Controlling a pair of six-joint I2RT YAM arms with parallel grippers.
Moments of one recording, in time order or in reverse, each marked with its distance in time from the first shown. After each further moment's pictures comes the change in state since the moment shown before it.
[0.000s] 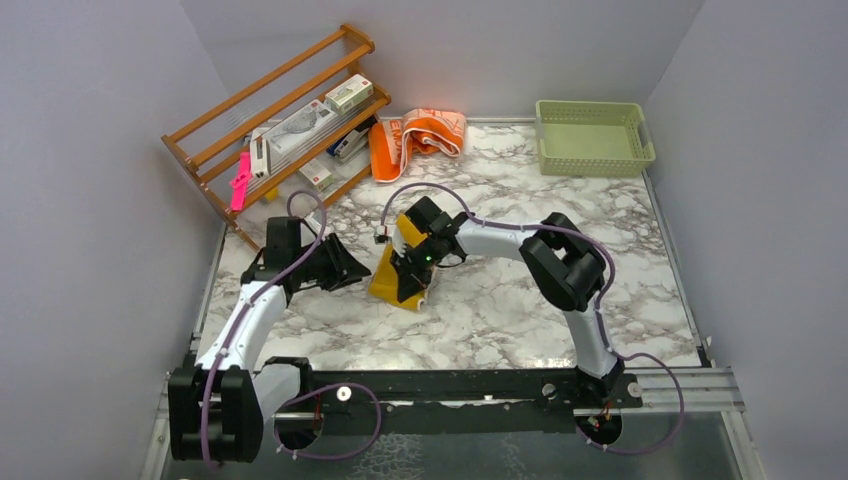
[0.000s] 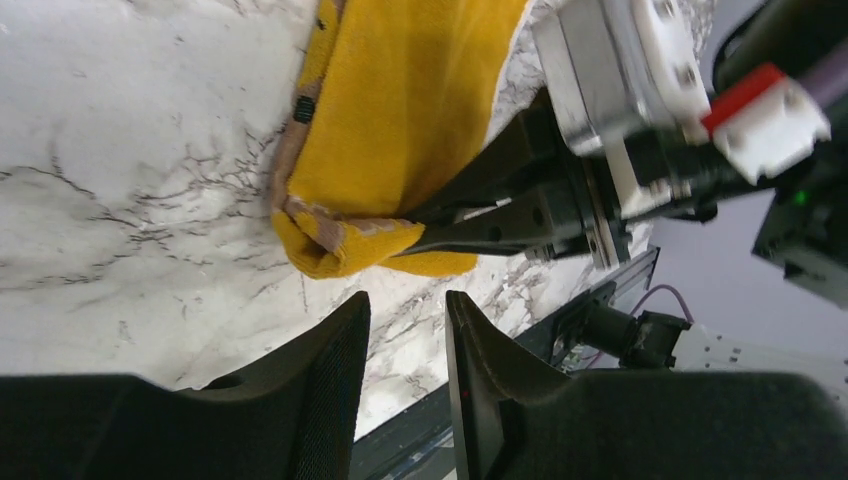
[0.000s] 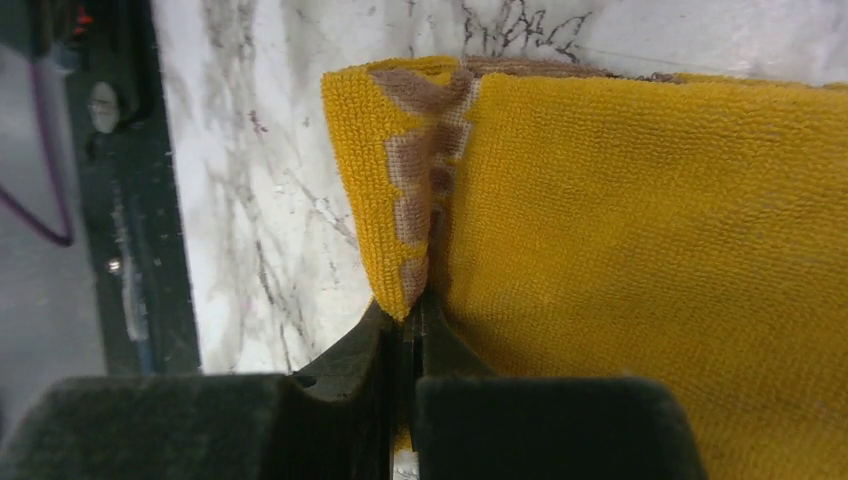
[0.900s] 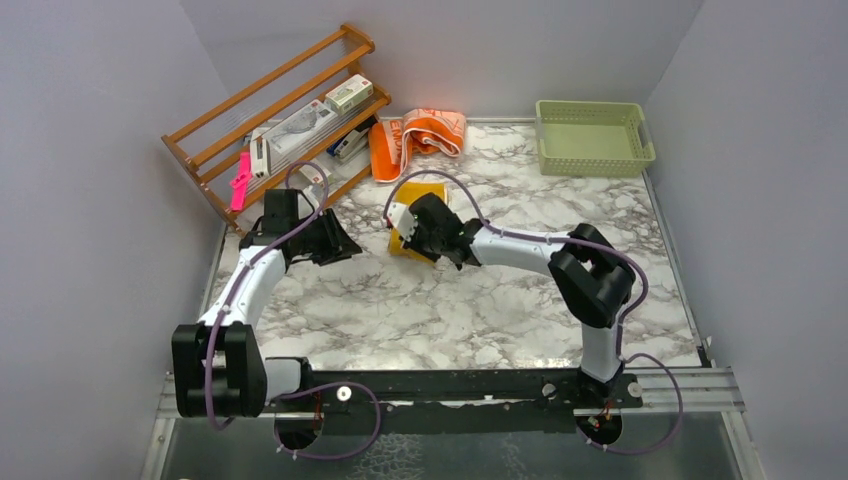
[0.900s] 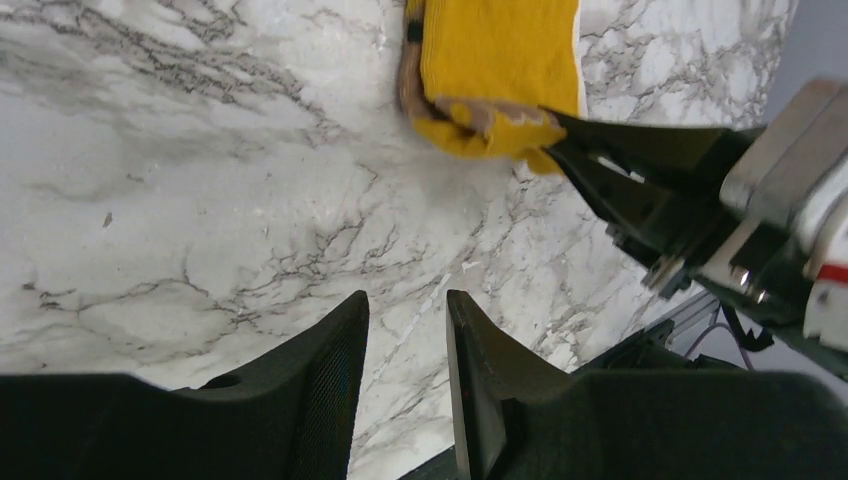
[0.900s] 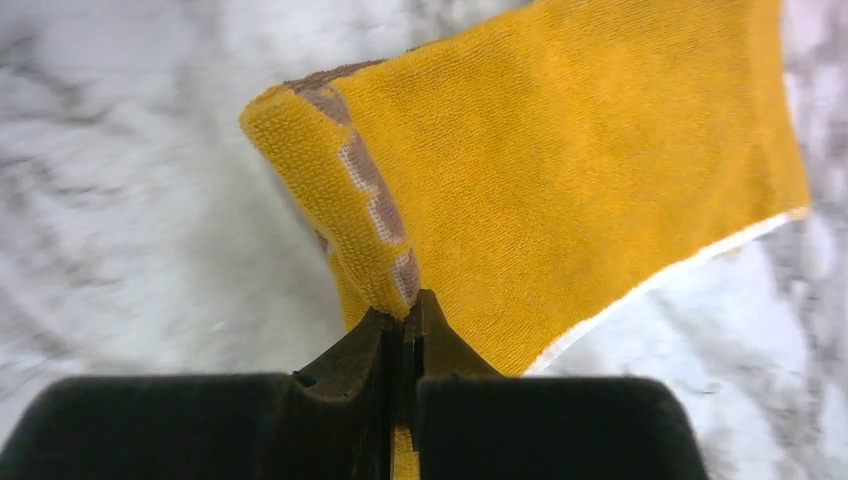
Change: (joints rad) left arm 0.023 0.185 0.198 -0.066 -0.089 0.147; right arm 0.058 -0.183 -0.146 0.215 0.753 -0.121
